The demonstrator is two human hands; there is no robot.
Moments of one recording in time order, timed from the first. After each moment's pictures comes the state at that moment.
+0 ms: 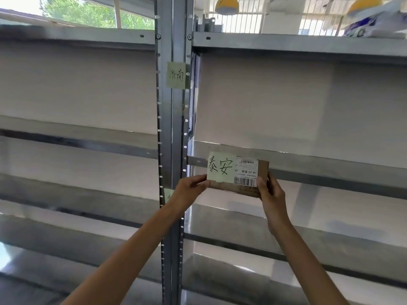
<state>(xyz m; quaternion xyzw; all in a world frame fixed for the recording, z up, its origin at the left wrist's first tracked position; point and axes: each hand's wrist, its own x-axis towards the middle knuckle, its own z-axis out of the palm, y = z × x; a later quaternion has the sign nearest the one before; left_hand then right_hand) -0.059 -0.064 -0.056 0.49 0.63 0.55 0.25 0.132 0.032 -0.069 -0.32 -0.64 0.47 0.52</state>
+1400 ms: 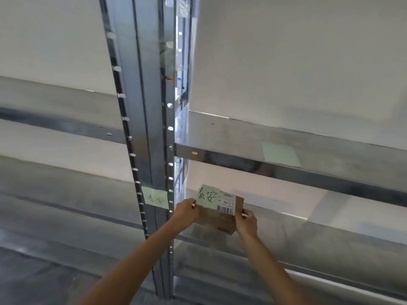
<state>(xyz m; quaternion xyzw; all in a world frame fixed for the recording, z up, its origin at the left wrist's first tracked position) -0.157 0.136 -0.255 0.40 0.79 0.32 0.32 0.003 0.201 -0.260 -0.64 -0.51 0.48 0.31</state>
